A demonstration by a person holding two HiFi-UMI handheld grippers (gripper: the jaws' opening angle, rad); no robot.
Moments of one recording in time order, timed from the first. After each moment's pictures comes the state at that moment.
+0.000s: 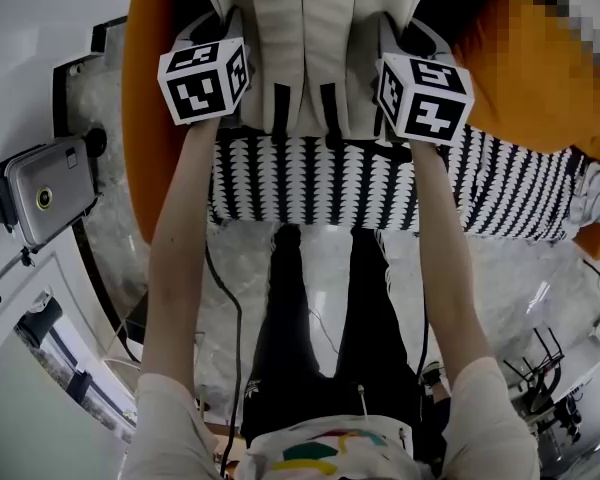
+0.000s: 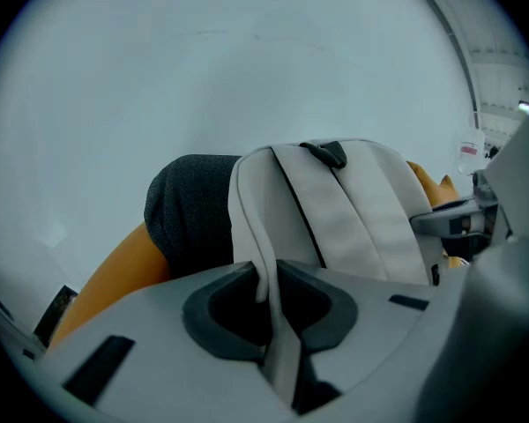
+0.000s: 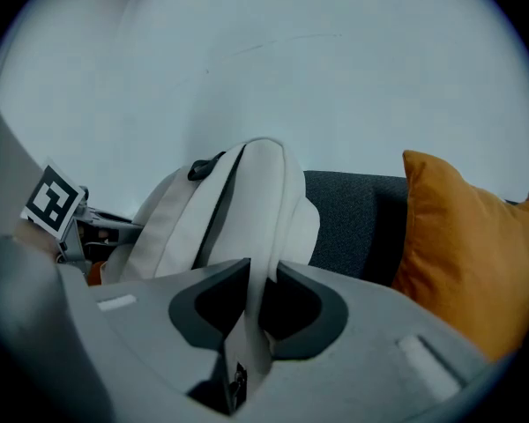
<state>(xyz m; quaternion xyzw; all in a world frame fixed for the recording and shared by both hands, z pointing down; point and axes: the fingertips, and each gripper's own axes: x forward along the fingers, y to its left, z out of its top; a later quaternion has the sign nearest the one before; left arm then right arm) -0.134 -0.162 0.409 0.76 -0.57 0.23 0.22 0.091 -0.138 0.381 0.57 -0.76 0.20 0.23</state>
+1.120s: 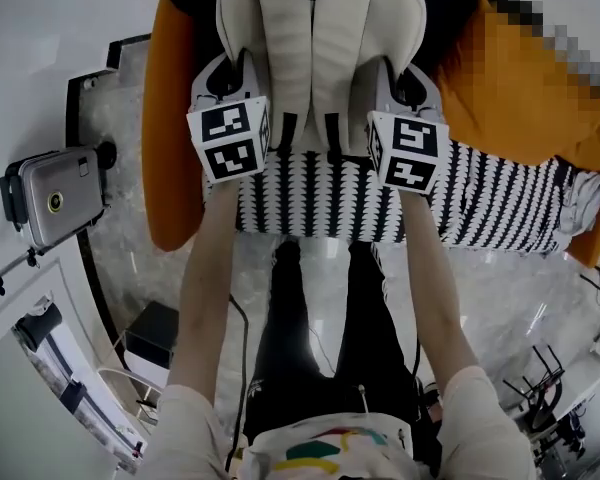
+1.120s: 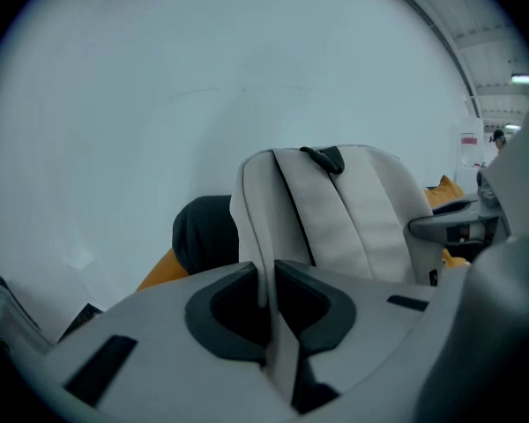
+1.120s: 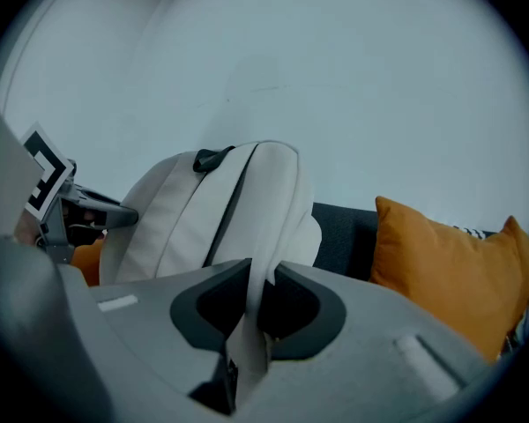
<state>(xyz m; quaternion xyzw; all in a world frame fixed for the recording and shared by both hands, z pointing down) -0.134 -0.115 0.340 0.75 -0.61 0.20 0.16 0.089 -0.099 0.333 0.60 -0.76 0.12 0.22</state>
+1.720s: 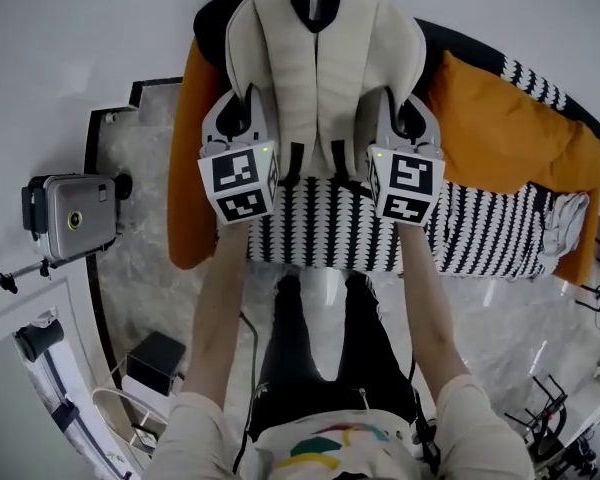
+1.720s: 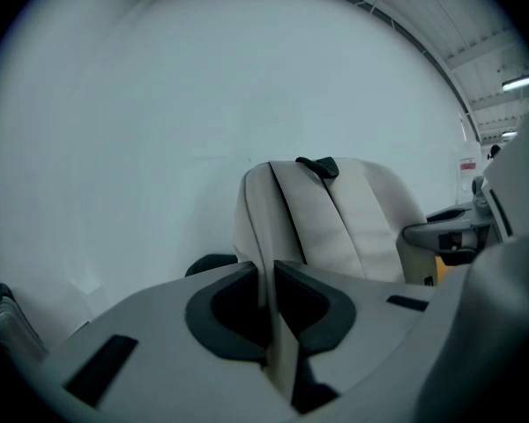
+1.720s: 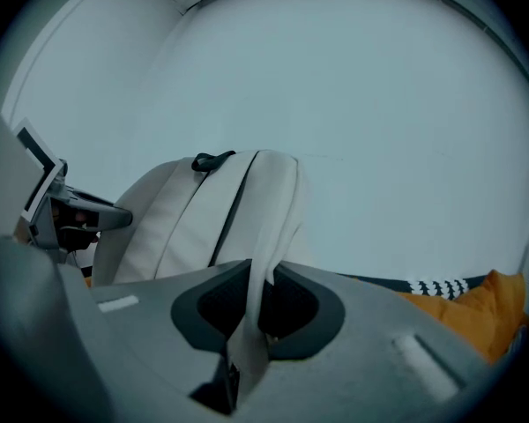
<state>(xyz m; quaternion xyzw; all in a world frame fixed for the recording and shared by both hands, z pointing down) -0.134 -0.099 0.211 0.75 -0.64 0.12 0.10 0.085 -0.095 0.204 0.61 -0.77 0.04 0.17</state>
